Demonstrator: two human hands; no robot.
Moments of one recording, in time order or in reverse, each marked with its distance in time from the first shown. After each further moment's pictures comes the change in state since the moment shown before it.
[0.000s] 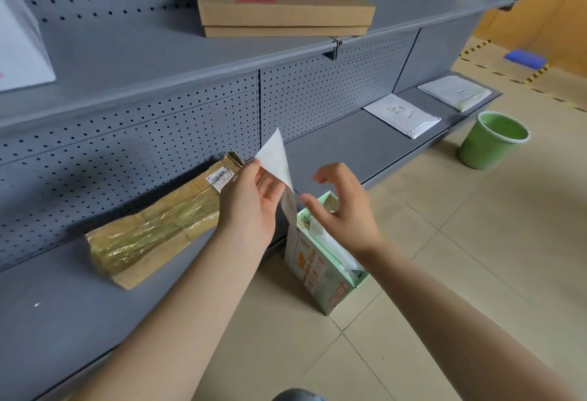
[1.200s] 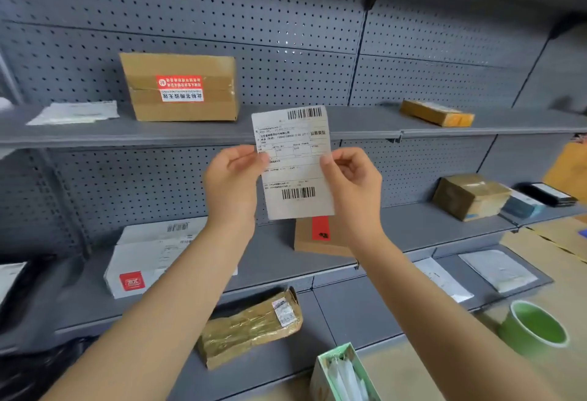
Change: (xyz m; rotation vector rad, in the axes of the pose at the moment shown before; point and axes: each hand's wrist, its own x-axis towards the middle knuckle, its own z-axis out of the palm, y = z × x) left_hand -0.345 0.368 0.299 0.392 0.159 0.832; right_hand 0.261 -0.455 -0.317 0.806 0.095 0.043
